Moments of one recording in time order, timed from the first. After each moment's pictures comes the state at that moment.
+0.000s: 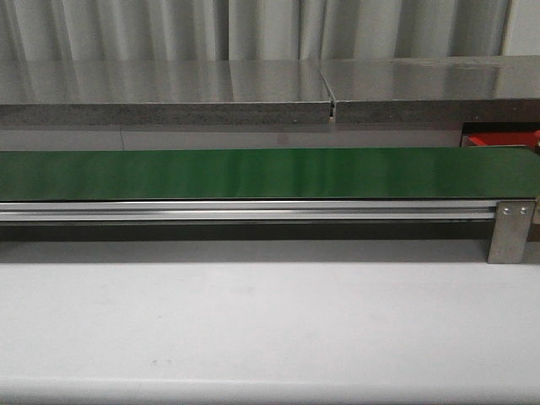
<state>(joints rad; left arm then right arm) -0.04 0.70 -0.72 -0.39 0.62 0.27 -0.51 1.51 -0.72 1.38 -0.02 -1.16</state>
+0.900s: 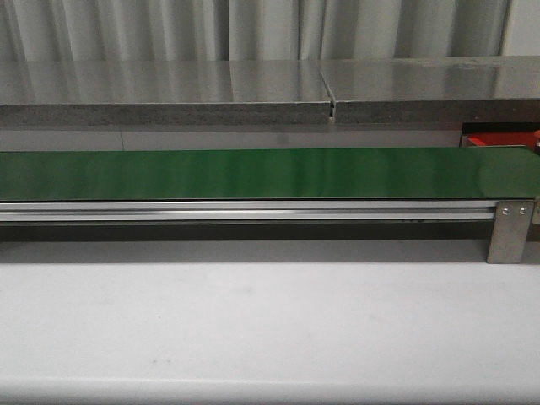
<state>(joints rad) -0.04 0.70 -0.72 -0.39 0.62 0.27 -0.51 1.59 -0.72 1.41 -0.02 -1.15</state>
